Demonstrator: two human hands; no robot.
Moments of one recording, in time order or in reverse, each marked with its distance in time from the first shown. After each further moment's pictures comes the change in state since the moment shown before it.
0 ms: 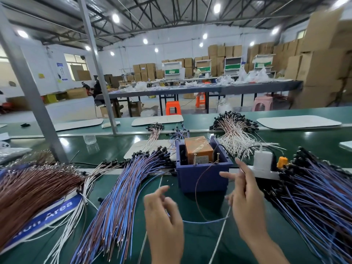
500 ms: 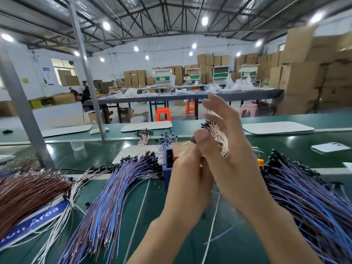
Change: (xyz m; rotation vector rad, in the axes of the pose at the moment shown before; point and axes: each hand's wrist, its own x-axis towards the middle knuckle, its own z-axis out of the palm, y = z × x) left_hand 0.039 0.146 0.002 -0.263 -0.415 0.408; right_hand 0.031 -0.151 -0.048 0.105 -0.186 -0.421
